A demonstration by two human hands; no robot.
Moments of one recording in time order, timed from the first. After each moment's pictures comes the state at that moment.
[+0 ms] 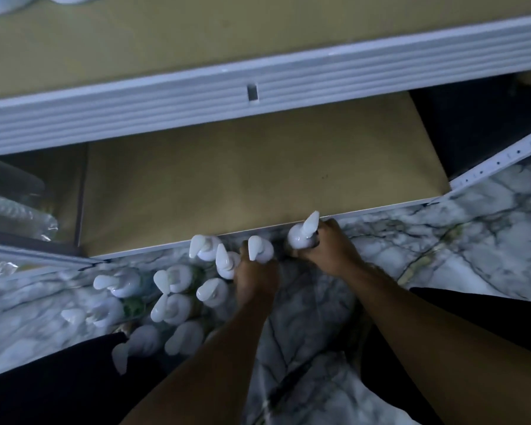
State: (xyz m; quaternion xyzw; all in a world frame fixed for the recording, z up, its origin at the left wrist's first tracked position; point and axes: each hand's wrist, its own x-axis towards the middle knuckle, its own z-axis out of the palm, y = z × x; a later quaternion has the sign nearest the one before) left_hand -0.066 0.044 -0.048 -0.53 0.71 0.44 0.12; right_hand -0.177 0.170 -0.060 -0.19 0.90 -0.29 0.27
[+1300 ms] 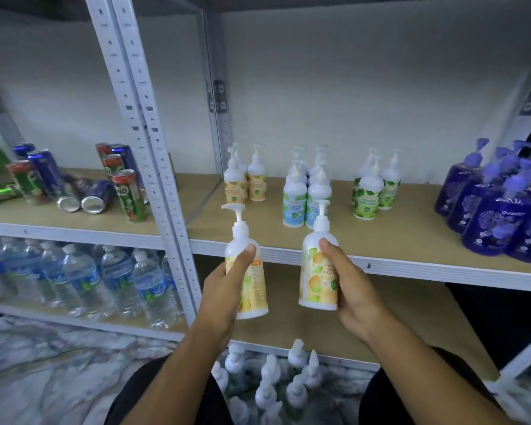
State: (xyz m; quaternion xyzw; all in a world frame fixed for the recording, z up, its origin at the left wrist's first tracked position) left_hand 0.131 -0.079 0.319 -0.36 0.54 0.71 -0.29; right_hand -0.010 0.057 0.325 -0.11 0.53 -0.75 0.39
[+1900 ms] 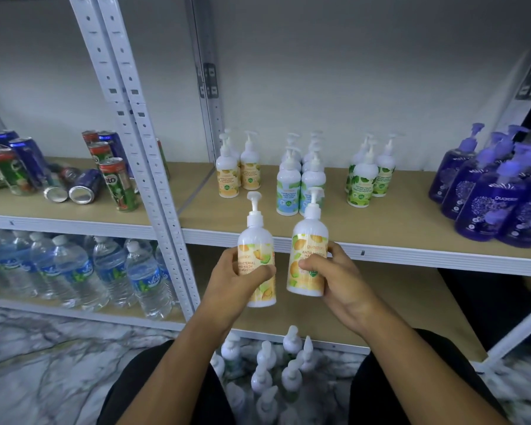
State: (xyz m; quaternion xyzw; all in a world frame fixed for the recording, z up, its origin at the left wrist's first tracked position) left_hand 0.130 -0.069 0.311 -0.31 0.64 0.66 -0.24; right_hand -0.007 0.057 0.313 -0.15 0.57 -0.73 0.35
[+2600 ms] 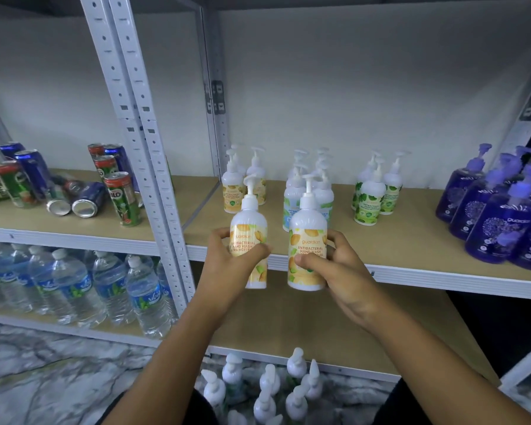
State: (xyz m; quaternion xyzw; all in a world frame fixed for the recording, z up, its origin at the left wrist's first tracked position) left_hand 0.114 -0.103 0.350 -0.30 0.64 0.63 -0.32; right_hand -0.022 0.030 0.335 -0.27 0.62 -0.69 0.27
